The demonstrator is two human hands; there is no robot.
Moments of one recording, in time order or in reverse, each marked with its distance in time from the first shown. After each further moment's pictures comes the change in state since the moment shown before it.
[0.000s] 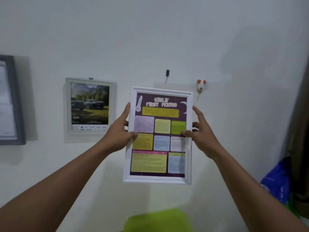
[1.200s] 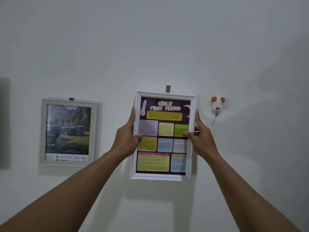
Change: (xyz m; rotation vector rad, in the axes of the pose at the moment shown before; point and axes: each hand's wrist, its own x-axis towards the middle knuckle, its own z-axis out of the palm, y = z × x) left_hand 0.174 -0.028 0.074 0.260 0.333 0.027; right_hand 0.211 0.083 -0.019 -0.061 0.020 -0.170
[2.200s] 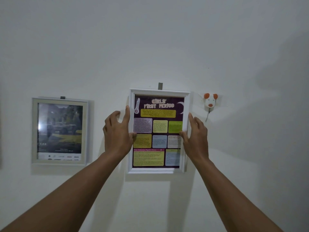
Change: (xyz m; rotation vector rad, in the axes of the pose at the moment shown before) left_hand 0.005 -0.006 0.020 0.582 0.305 0.045; right_hand -0.007 0.025 0.010 -0.408 0.243 -0.119
